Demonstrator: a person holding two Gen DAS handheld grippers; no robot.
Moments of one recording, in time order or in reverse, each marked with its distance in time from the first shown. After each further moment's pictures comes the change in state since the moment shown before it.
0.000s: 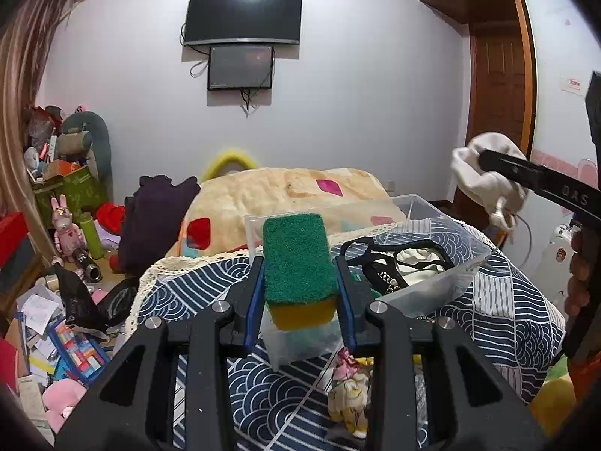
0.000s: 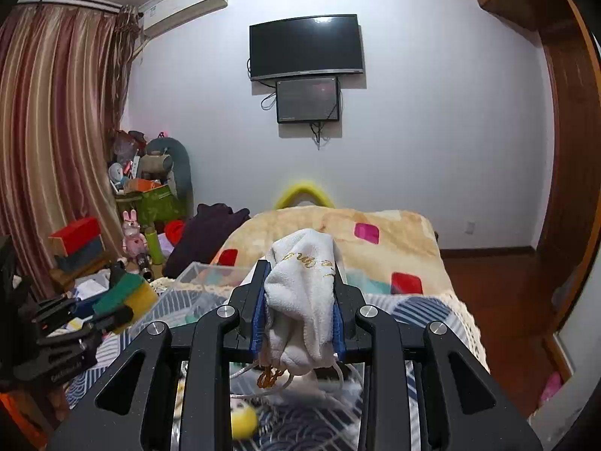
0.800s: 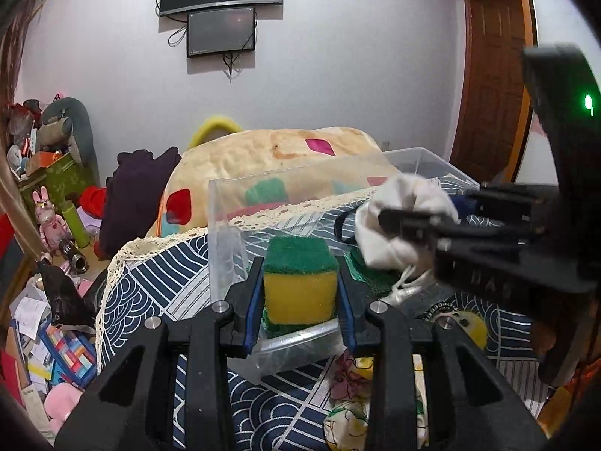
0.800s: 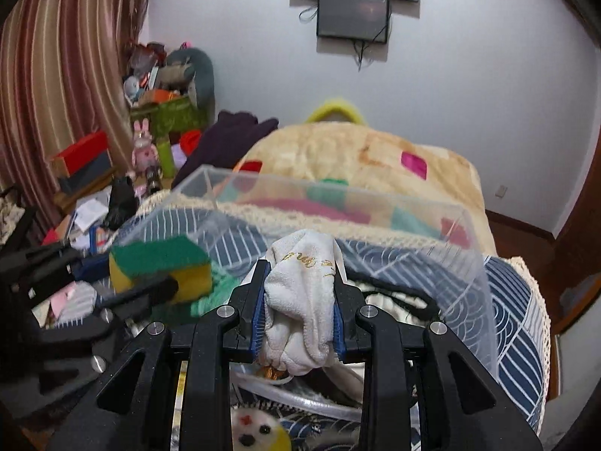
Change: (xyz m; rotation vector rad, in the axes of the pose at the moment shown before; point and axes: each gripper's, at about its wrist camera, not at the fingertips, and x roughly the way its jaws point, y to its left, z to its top) left arm 0.061 -0.011 -0.008 0.047 0.150 -0.024; right arm 0.093 0.028 -0.041 -0.119 0.345 0.096
